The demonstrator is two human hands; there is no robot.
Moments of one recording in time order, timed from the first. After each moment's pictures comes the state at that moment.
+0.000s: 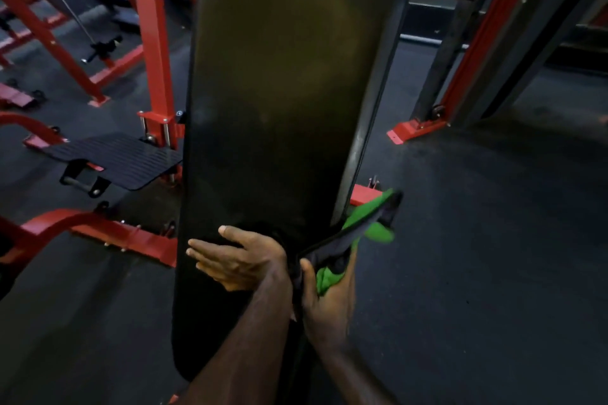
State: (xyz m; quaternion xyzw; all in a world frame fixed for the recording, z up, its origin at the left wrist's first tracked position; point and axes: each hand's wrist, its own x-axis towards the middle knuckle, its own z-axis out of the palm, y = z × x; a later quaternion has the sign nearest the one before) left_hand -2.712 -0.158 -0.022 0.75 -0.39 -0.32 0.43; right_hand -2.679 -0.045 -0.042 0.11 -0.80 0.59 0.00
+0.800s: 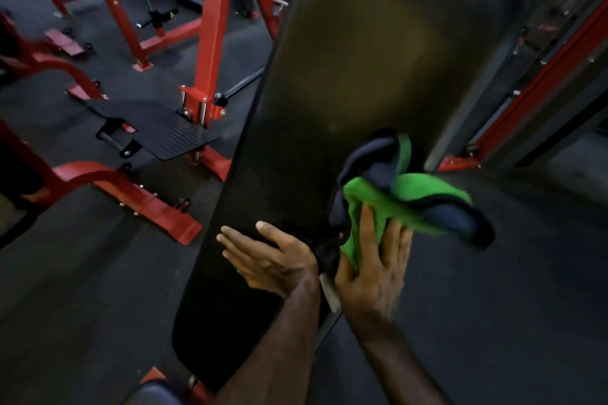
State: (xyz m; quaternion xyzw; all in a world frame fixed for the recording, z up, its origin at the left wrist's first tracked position) left_hand -2.712 -0.156 -0.023 0.74 -0.40 -0.32 0.44; right_hand -2.739 -0.058 0.003 0.38 -0.81 0.39 0.23
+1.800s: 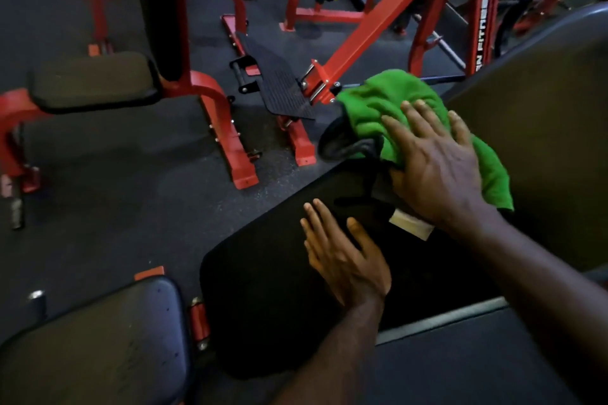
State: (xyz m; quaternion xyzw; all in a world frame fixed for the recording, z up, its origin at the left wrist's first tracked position) left_hand -2.707 -0.147 -0.018 0.73 -0.42 -0.35 0.41; right_hand -2.791 -0.227 0.125 0.73 -0.66 -0.03 0.17
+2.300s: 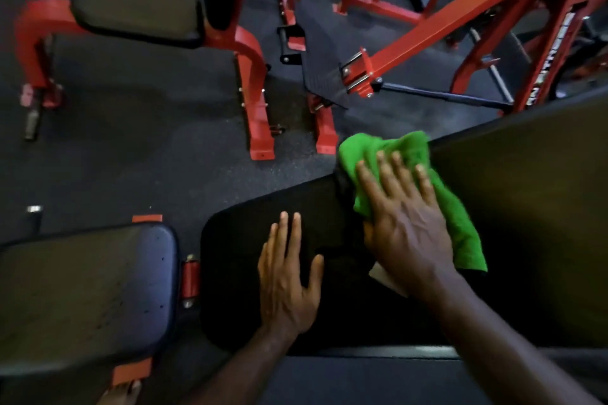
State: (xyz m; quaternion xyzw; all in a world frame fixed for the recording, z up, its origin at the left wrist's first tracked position) left_hand -2.598 -0.106 -0.125 0.66 -0.57 -0.30 0.38; right_hand -2.732 -0.194 0.043 0.82 -0.56 -0.06 0.13
